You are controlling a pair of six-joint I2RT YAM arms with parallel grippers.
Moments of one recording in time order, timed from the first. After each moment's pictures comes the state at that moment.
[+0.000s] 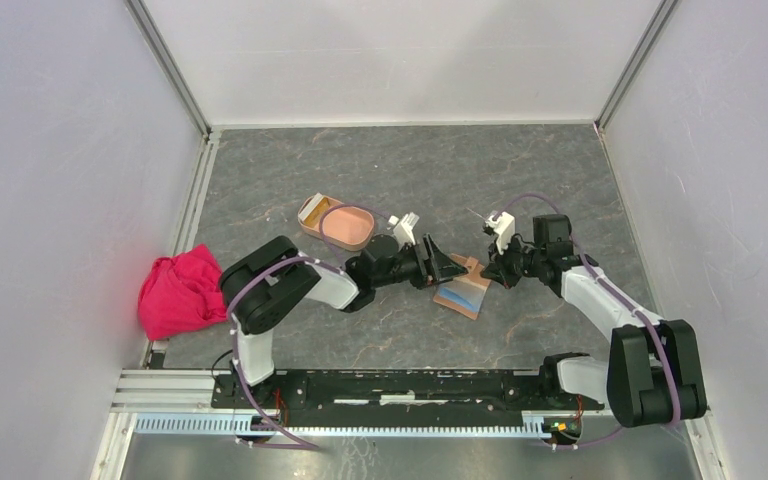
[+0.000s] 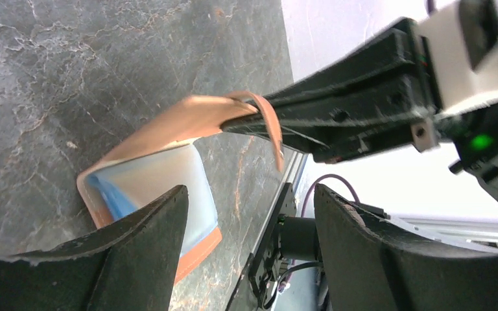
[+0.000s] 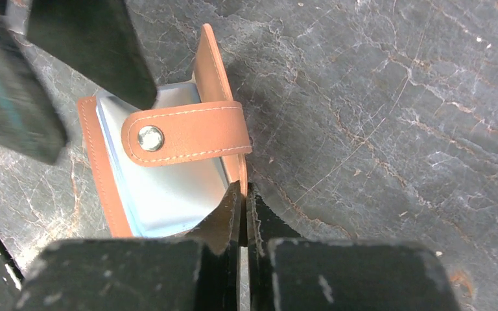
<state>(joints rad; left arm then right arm) -0.87 1.91 0.77 0.92 0.31 -1.15 0.12 1.21 0.56 -0.24 -0.66 -0.51</state>
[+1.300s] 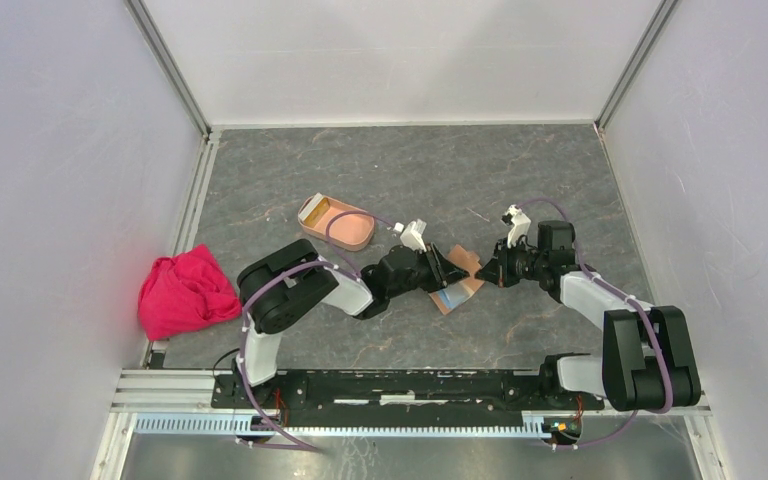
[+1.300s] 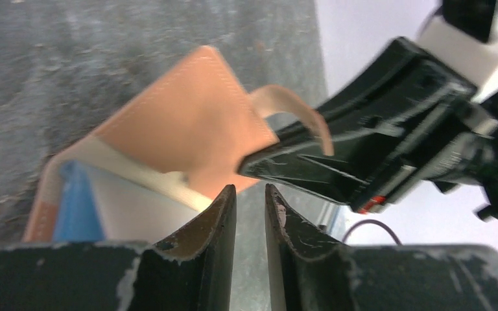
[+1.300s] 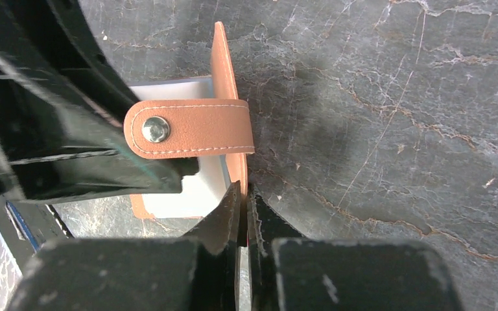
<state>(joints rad) -0.97 1.96 0.78 0.95 0.07 -1.12 0.07 1.29 0.46 0.01 -0.72 0.02</state>
